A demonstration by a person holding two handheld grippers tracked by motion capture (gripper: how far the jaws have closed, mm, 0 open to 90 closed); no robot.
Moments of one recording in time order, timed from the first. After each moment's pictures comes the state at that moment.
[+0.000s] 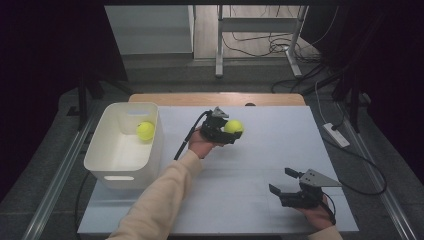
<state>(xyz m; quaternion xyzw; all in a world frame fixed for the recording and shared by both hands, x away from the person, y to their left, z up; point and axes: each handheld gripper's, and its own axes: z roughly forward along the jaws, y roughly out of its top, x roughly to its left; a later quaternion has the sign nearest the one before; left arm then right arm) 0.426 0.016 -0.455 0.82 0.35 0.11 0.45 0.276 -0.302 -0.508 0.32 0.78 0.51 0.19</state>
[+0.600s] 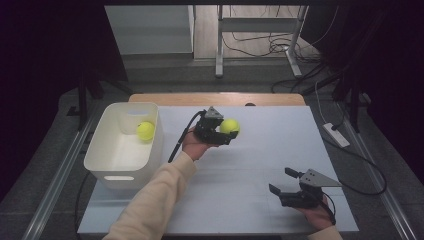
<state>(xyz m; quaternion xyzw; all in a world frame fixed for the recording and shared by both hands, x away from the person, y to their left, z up) 0.408 0.032 -0.441 0.81 0.34 0.12 0.46 0.276 -0.301 -0.507 0.32 0.78 0.51 0.19</state>
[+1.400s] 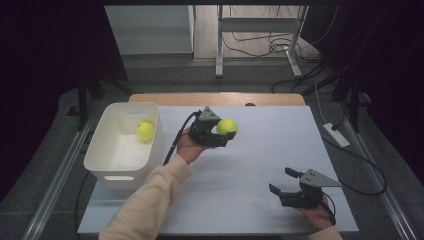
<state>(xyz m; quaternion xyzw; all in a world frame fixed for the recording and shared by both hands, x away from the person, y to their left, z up) 0.387 0.044 -0.423 0.81 0.33 0.14 0.47 0.276 -0.301 -0.507 0.32 0.78 0.51 0.20</state>
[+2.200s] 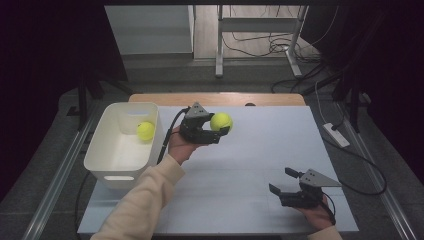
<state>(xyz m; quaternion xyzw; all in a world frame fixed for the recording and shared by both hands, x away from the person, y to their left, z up) 0.374 0.066 -0.402 0.78 0.33 0.15 0.51 0.276 -0.301 -0.508 0.32 0.78 0.51 0.20</state>
